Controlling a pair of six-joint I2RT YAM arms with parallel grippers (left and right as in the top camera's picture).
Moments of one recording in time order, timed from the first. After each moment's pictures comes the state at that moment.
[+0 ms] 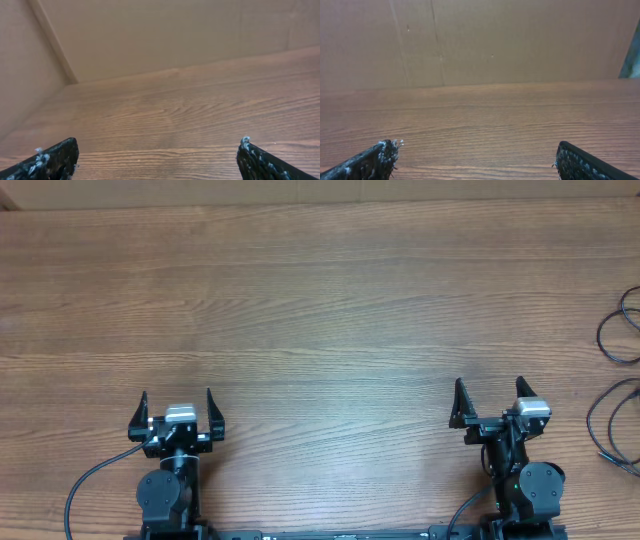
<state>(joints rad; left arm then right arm) 0.03 0.01 0.01 -0.07 -0.11 0.21 0.06 0.01 0.02 -0.03 0.01 0.07</state>
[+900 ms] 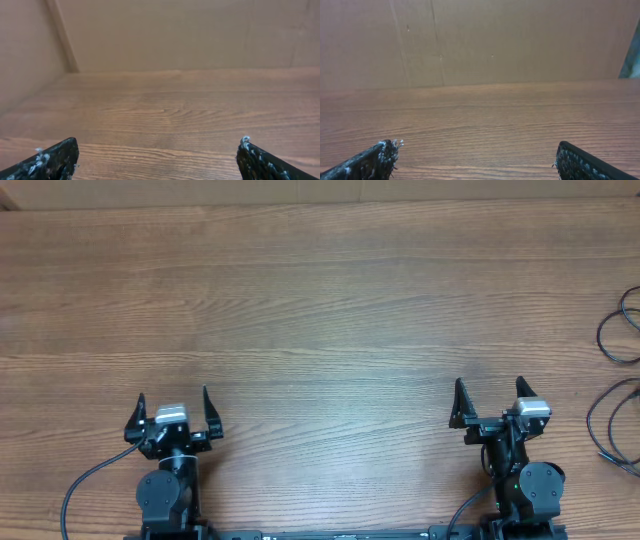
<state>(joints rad) 0.03 0.01 0.01 -0.06 -0.15 0.07 0.06 0.01 0.02 -0.03 0.01 0.07</state>
